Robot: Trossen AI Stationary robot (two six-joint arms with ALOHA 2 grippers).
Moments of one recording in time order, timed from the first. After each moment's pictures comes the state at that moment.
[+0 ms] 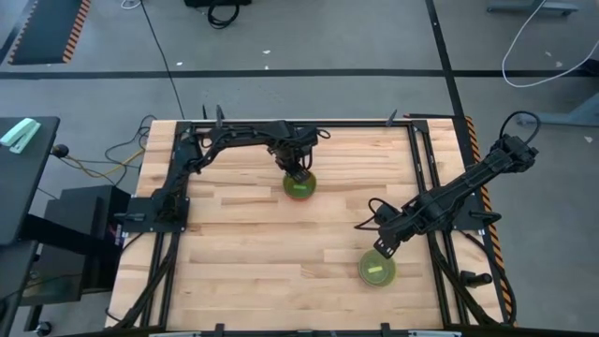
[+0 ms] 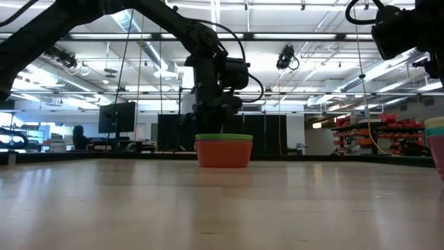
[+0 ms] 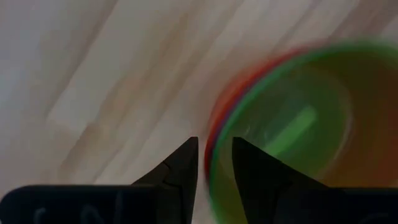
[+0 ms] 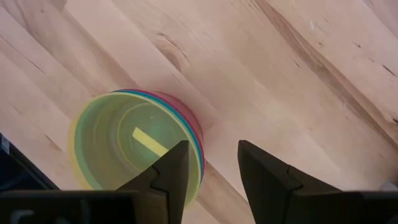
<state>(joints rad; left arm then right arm) 0.37 2.20 1.77 -1.01 0.10 -0.28 0.51 1.20 0.81 -0.95 0.00 1.33</state>
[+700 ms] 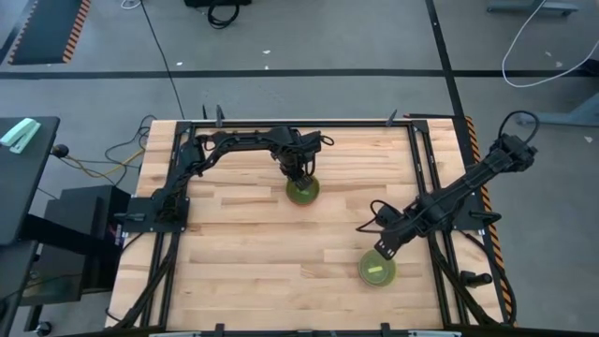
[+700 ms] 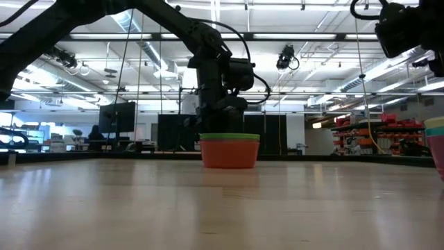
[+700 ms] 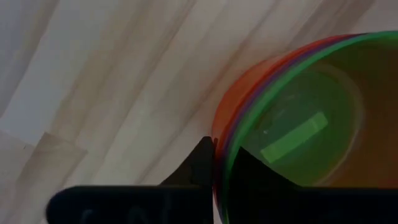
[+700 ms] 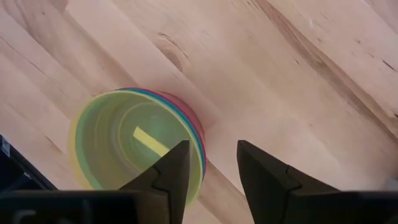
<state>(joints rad) 0.34 2.22 1.77 -0.99 0.11 -0.28 0.55 1.20 0.81 -0.95 0.03 1.38</state>
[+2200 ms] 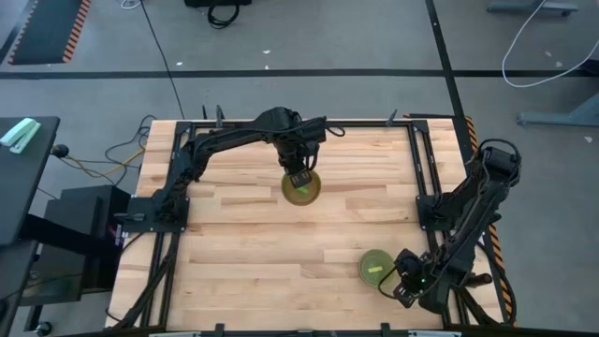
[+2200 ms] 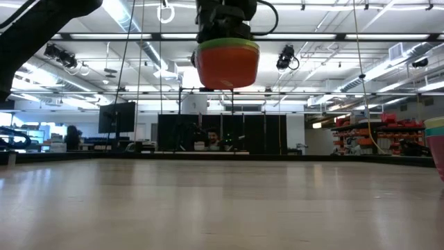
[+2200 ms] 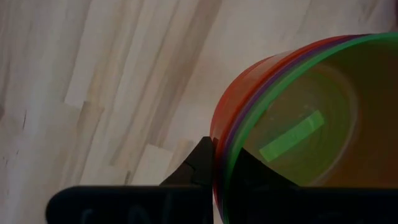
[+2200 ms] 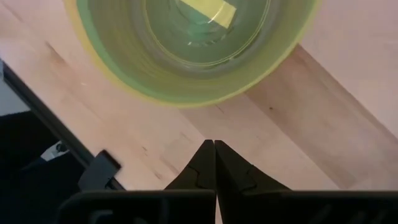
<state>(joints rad) 0.24 2.17 2.30 -1.53 0.11 -0.15 1.09 1.47 0.81 -0.67 0.19 1.94</state>
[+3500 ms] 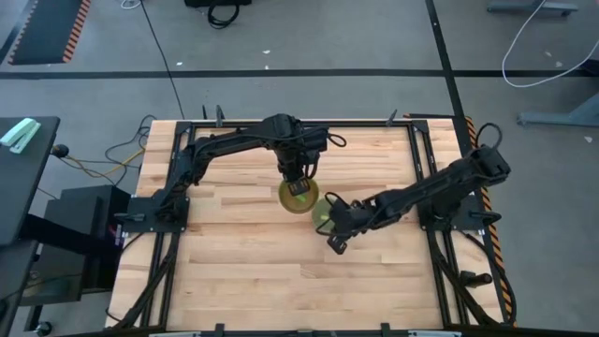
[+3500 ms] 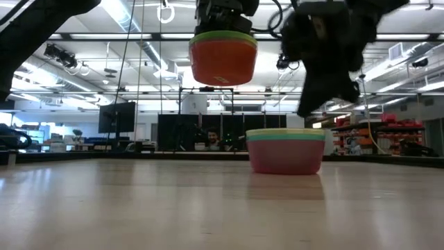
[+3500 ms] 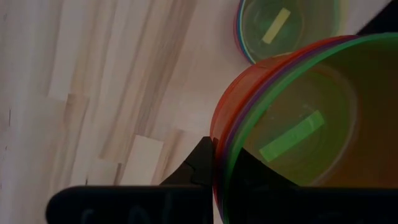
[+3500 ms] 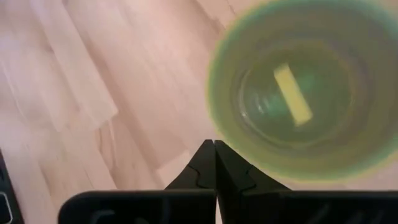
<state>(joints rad) 0.20 2.17 2.30 -1.56 0.11 -0.15 0.28 1.55 0.94 -0.43 0.15 0.91</state>
